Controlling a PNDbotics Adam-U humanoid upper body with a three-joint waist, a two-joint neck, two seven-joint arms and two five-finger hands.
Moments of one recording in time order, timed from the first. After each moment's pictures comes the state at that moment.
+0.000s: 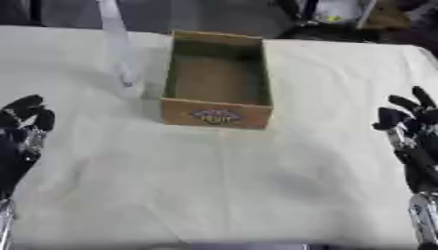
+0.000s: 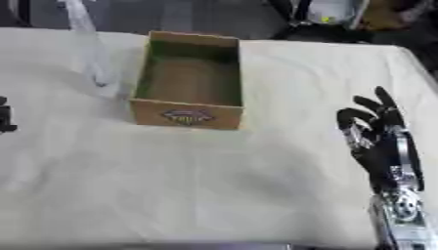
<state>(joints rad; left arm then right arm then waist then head) -0.16 0.23 0.10 -1.71 -0.13 -0.09 -0.03 -0.02 -0.16 -0.15 -1.80 -0.09 -0.18 -0.06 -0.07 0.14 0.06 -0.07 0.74</state>
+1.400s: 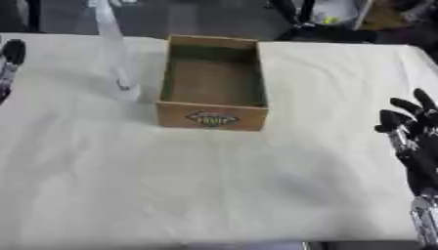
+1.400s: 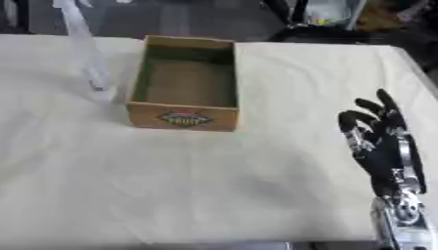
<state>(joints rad) -0.47 0.50 0.00 -1.62 -0.10 0.02 0.16 -0.01 -0.16 -0.15 -1.80 -0.08 -0.18 -0.06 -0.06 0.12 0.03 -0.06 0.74</state>
